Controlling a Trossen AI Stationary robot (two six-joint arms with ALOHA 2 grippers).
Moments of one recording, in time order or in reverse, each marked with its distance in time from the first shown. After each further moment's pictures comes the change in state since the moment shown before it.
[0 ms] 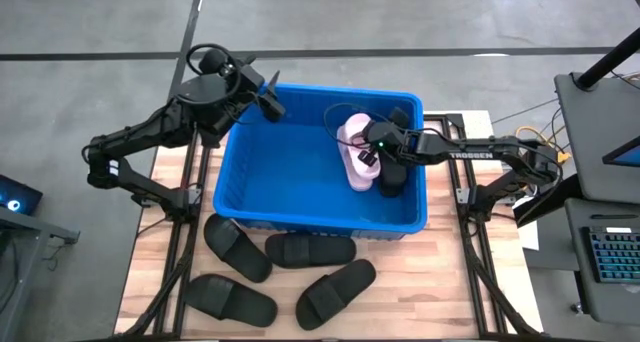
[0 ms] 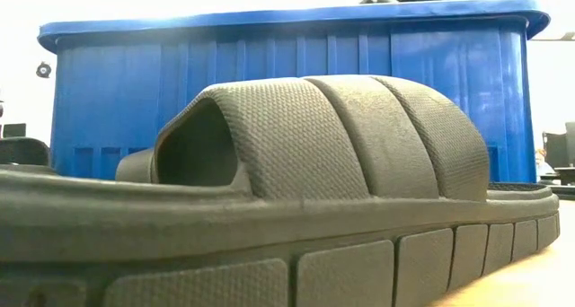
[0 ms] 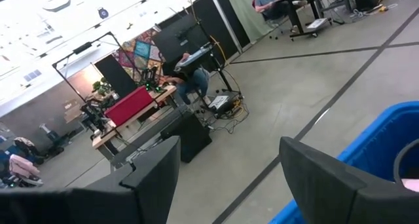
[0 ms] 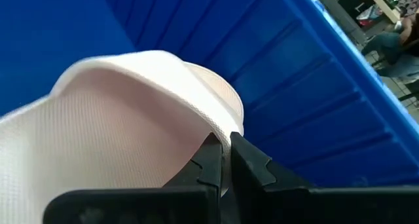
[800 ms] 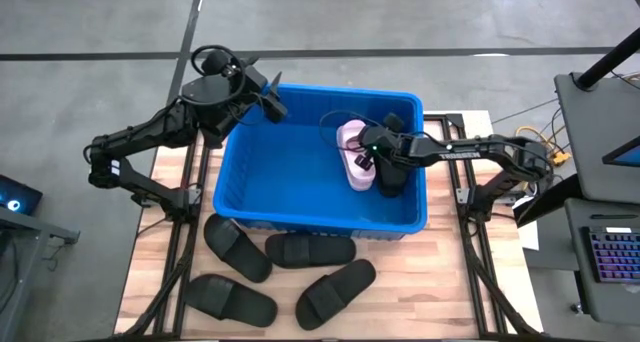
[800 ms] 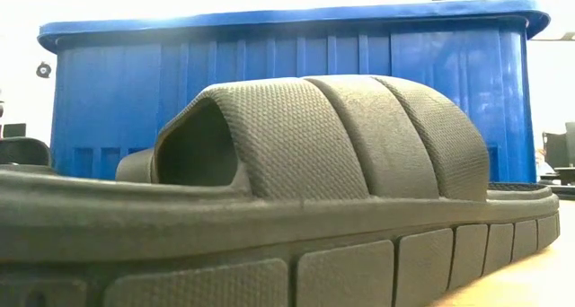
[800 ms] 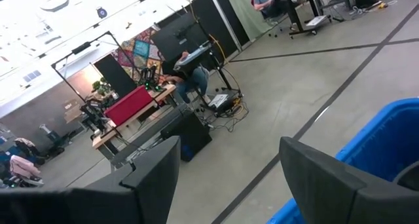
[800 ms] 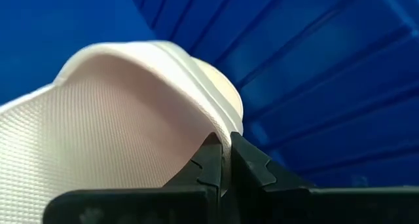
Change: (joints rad) left arm -0.001 0.011 0.000 0.000 0.000 0.000; right arm -0.005 0.091 -0.037 0.090 -0.044 0.012
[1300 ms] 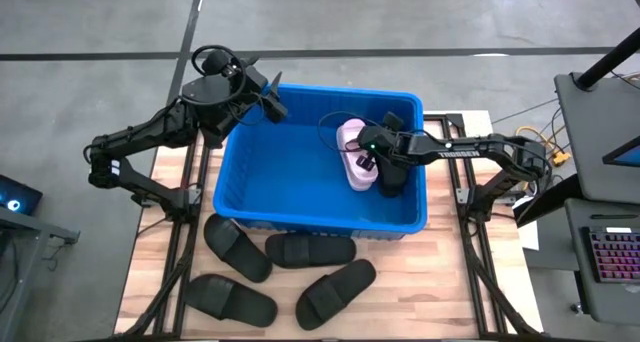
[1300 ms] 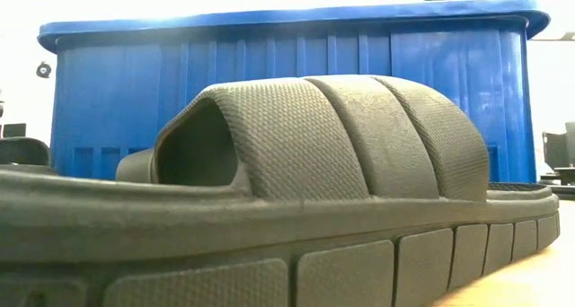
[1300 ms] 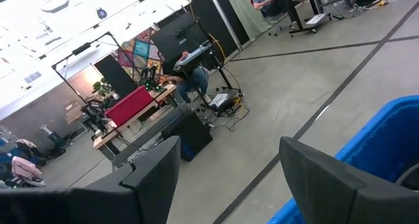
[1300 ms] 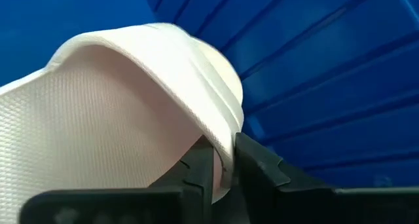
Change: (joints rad) left arm 0.001 0.000 0.000 -0.003 0.000 0.008; right arm -0.007 0.008 0.037 -0.083 -0.004 -0.052
